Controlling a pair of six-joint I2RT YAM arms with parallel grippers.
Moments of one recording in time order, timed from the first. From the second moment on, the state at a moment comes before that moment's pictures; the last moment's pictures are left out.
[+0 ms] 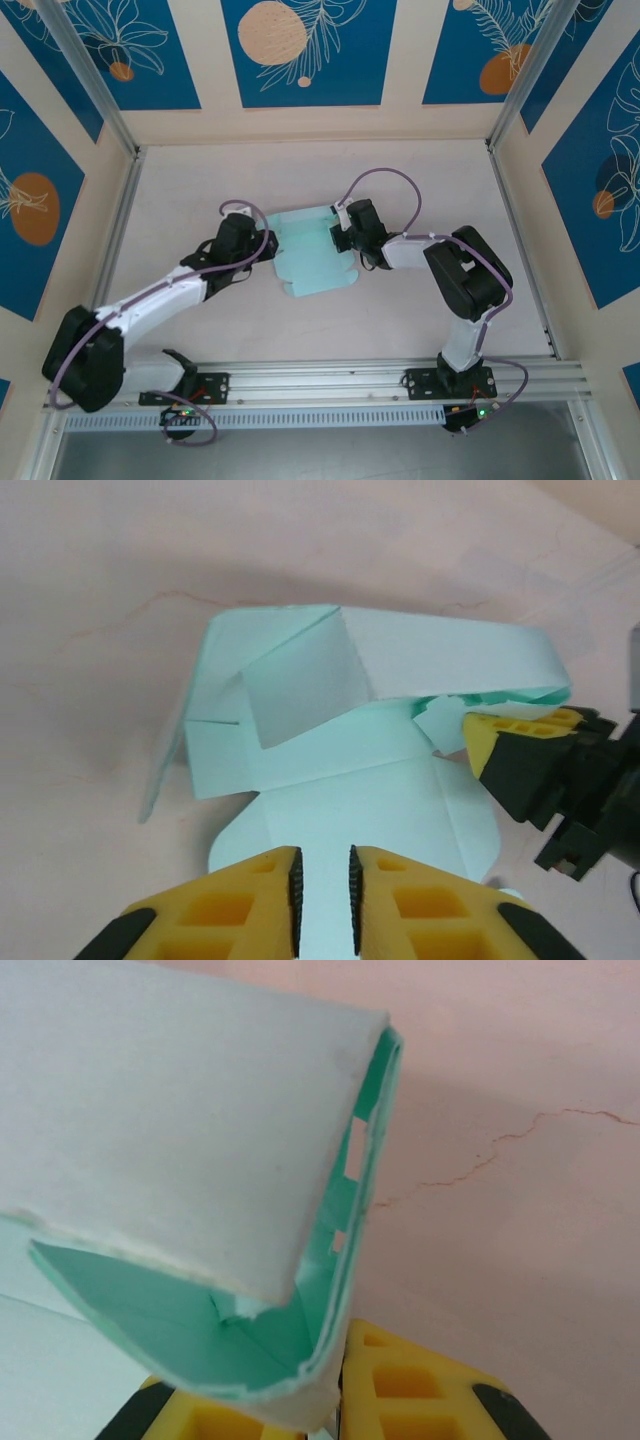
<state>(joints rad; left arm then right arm) -0.58 1.22 0.73 -0.14 -0.08 -0.71 0.55 1.82 0.90 0.24 -0.01 0.07</state>
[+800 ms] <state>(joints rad) -0.62 1.40 0.62 0.05 0.02 -0.77 0.55 1.82 0.90 0.24 -0.01 0.07</state>
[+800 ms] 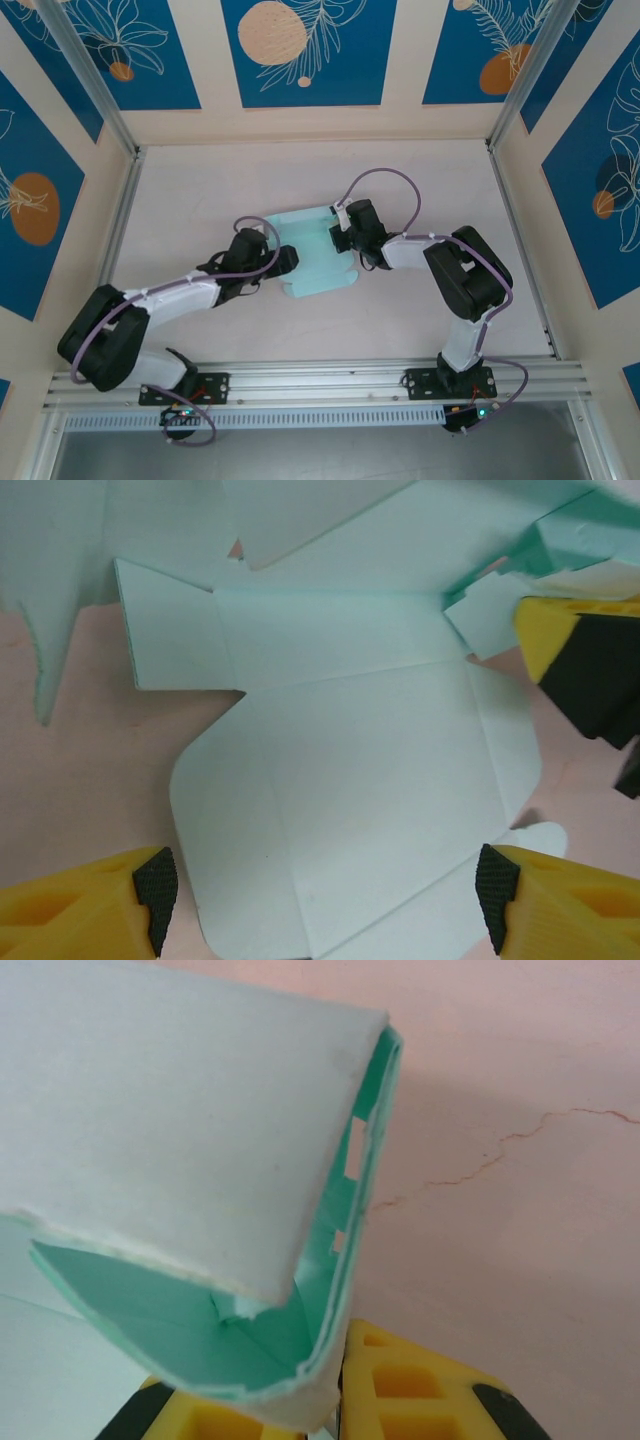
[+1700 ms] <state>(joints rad) -0.65 1.63 0.74 0.21 -0.12 -0.64 0.56 1.82 0.90 0.24 -0.01 0.07</state>
